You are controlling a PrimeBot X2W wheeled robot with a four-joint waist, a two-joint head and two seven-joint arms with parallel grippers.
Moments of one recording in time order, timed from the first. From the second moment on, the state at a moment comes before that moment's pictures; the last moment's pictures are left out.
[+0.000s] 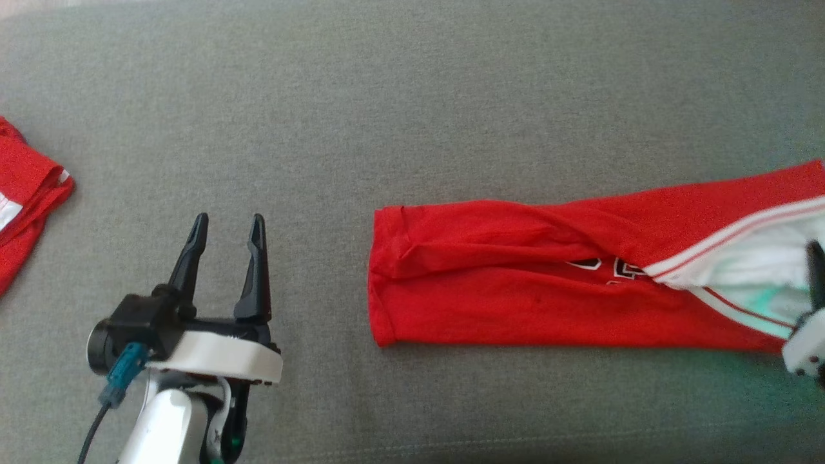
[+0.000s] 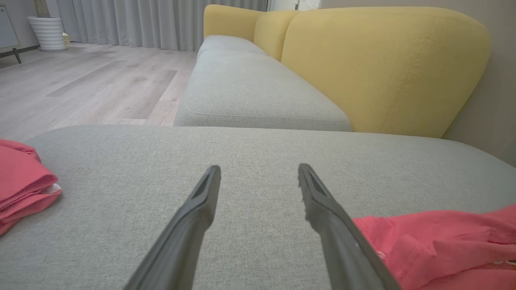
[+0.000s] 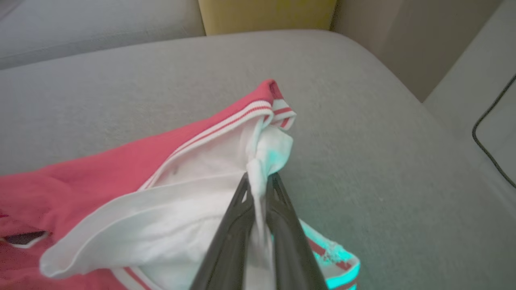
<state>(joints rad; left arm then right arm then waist) -0.09 0.16 -0.26 0.04 -0.28 0.11 -0.25 -0.04 -0.23 -0.28 0.10 0.26 0.12 0.32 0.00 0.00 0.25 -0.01</state>
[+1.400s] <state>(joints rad) -0.08 0.11 -0.27 0.08 -0.26 0.06 -0.25 -0.35 -0.07 0.58 0.35 0.54 0.12 0.16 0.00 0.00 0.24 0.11</state>
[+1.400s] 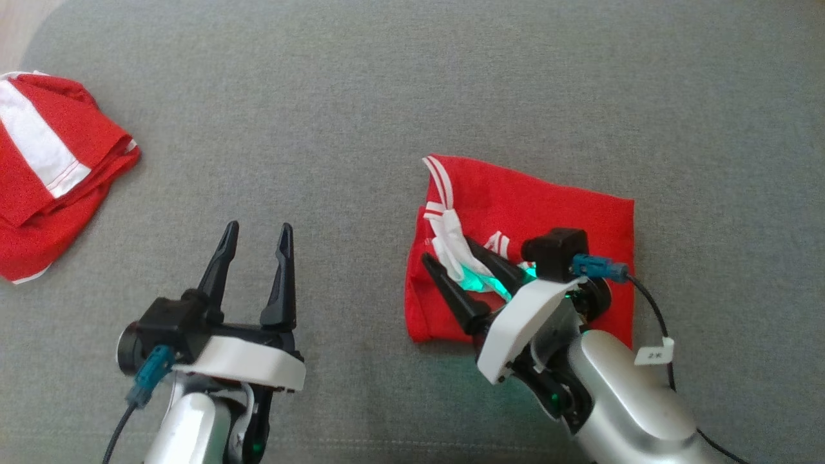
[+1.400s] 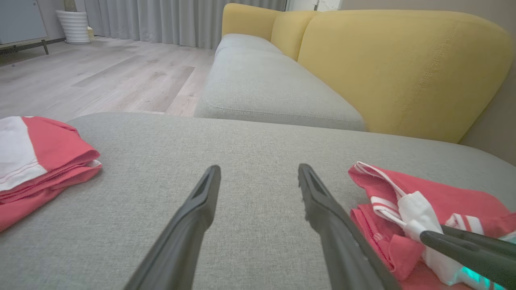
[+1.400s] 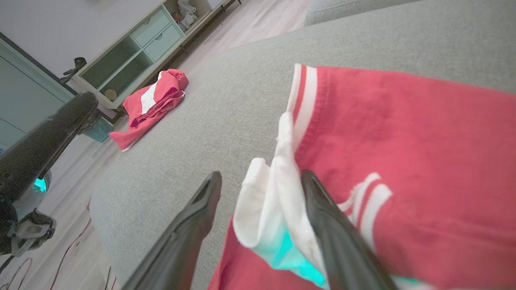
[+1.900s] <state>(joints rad) -0.08 0.10 -0.24 0.08 -0.24 0.05 -0.25 -0.34 -0.07 0.48 0.04 0.44 0.12 -0.03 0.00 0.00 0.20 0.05</state>
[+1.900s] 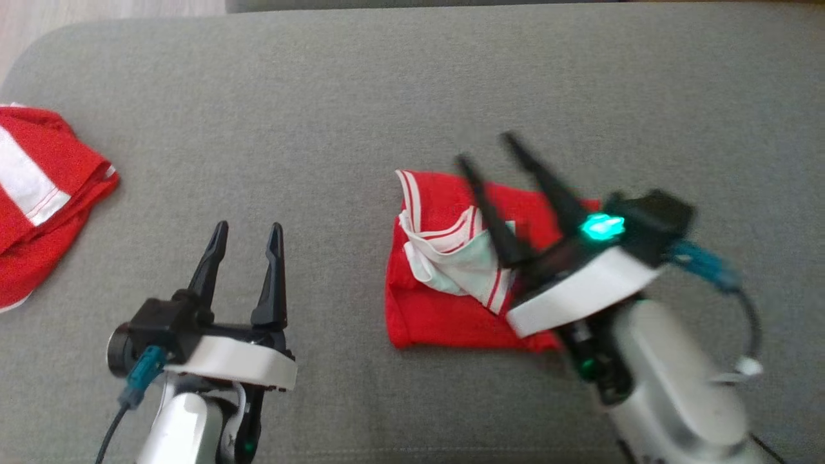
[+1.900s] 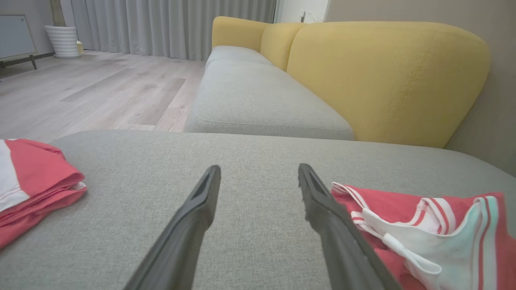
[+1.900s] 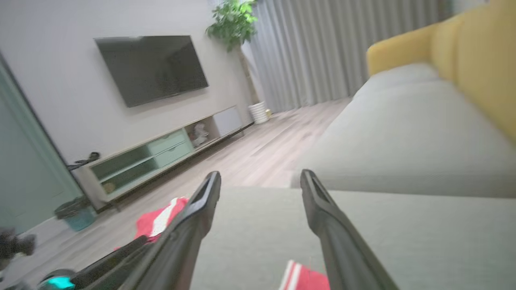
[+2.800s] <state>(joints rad) 0.00 0.15 -0.23 0.08 -0.24 0.07 -0.23 0.07 -0.10 0.03 -0.13 0.21 0.12 0.06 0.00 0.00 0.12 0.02</state>
